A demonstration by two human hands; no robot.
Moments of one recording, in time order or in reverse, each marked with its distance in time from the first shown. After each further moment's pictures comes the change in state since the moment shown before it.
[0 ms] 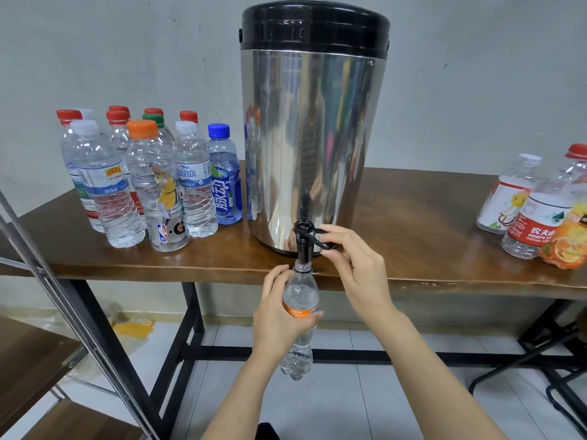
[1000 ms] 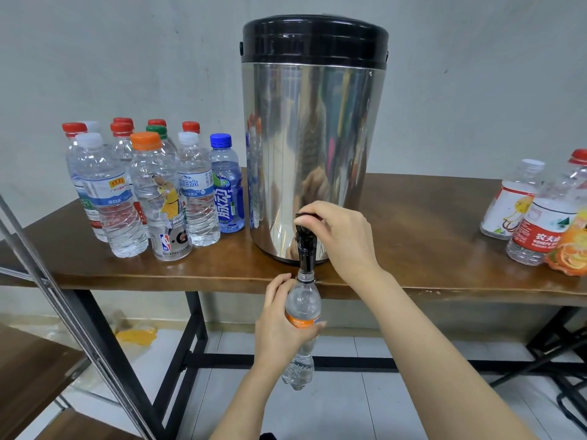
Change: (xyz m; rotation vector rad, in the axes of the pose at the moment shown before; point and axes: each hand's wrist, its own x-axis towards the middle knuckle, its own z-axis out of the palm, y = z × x) left_hand 0.000 0.000 -0.003 -0.037 -0.008 0.011; right_hand 0.071 -0.033 0.004 -0.141 -0.052 0.040
